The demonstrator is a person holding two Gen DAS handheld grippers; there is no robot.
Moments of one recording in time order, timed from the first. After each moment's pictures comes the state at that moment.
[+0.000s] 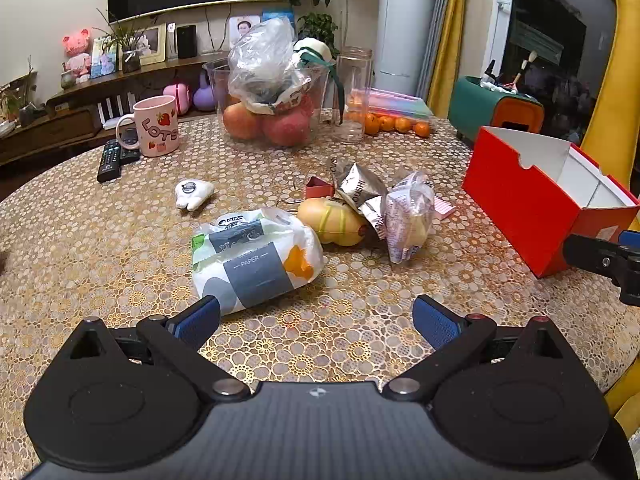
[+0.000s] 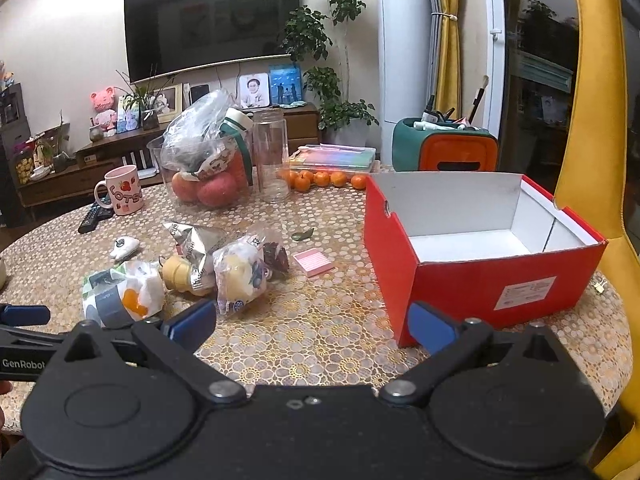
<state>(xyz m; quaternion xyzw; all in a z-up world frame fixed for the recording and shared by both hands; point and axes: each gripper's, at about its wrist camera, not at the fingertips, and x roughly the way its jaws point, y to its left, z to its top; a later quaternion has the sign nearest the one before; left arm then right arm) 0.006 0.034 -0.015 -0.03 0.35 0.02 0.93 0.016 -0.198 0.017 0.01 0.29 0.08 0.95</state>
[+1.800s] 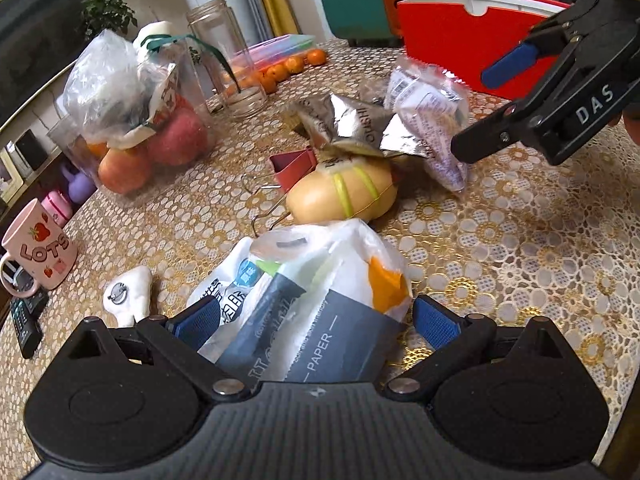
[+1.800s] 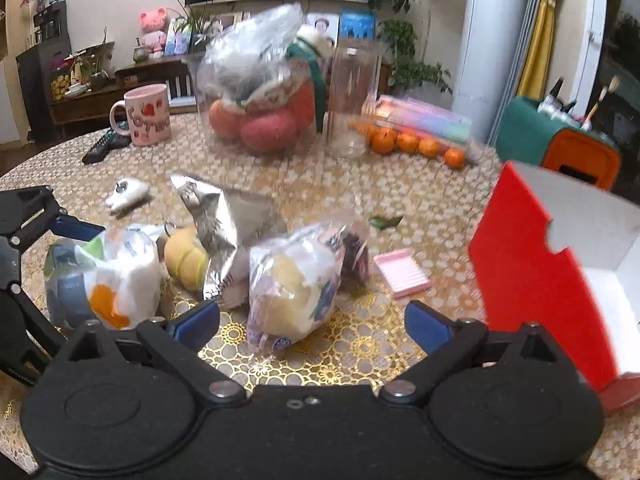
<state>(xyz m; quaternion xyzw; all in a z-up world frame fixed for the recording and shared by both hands) 0.112 0.084 -0.088 0.23 0.36 -0.20 0.88 0.145 -0.122 -0.043 -0.07 0.36 0.16 0.92</state>
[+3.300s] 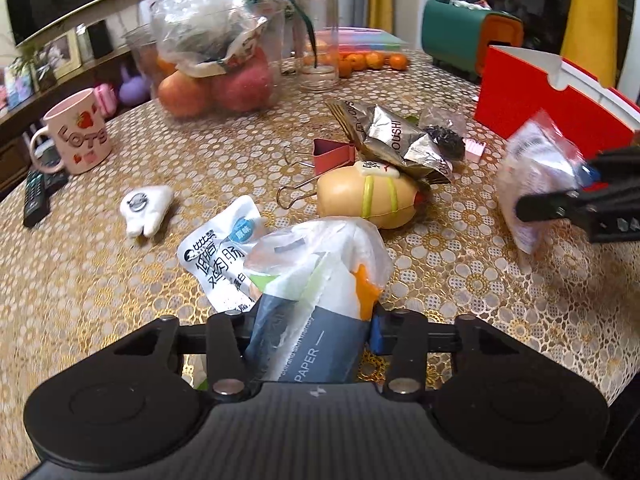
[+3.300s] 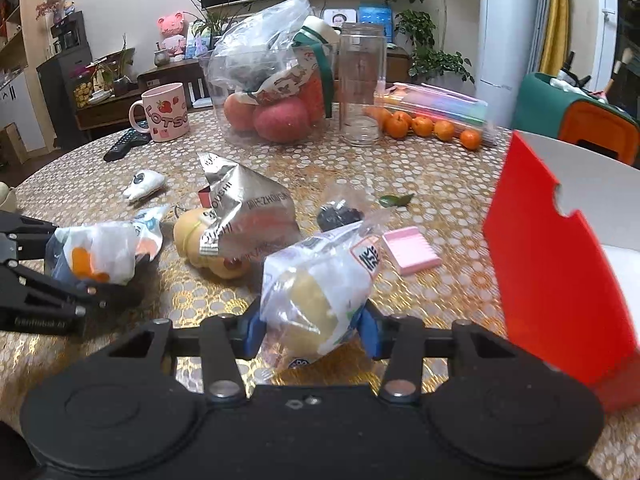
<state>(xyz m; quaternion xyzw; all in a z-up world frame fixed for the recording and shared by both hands) 0.099 0.083 -0.070 0.07 0.41 -0.10 0.90 0.131 -0.153 -0.047 -0.05 0.36 0.19 0.91</state>
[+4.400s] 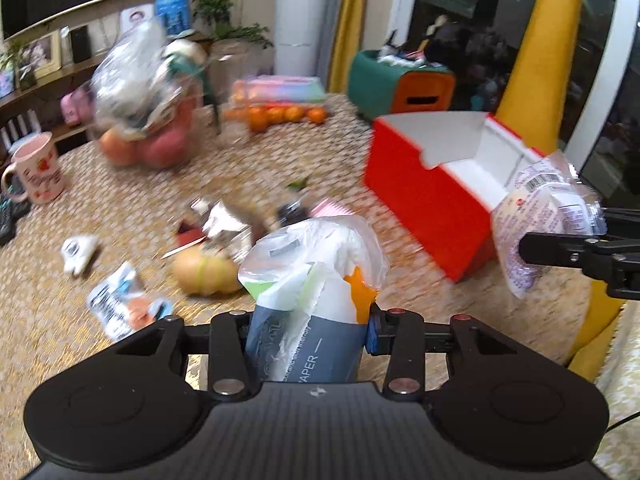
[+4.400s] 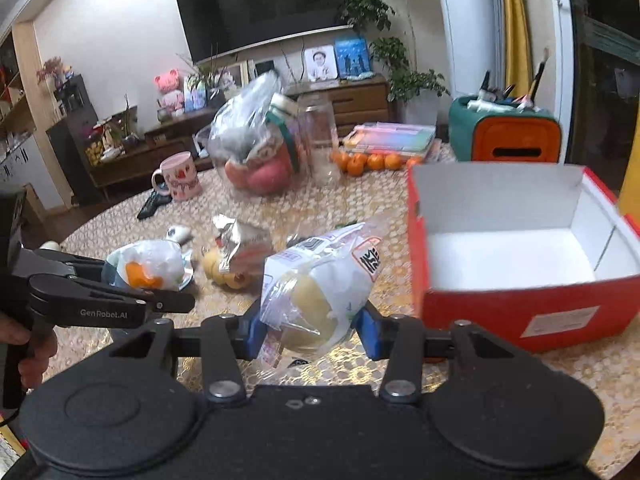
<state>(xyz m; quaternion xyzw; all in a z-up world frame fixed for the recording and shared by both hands) 0.064 -0.027 0.026 0.02 0.40 -0.15 0.91 0.055 -0.263 0.046 0.03 0.33 0.20 0.92</state>
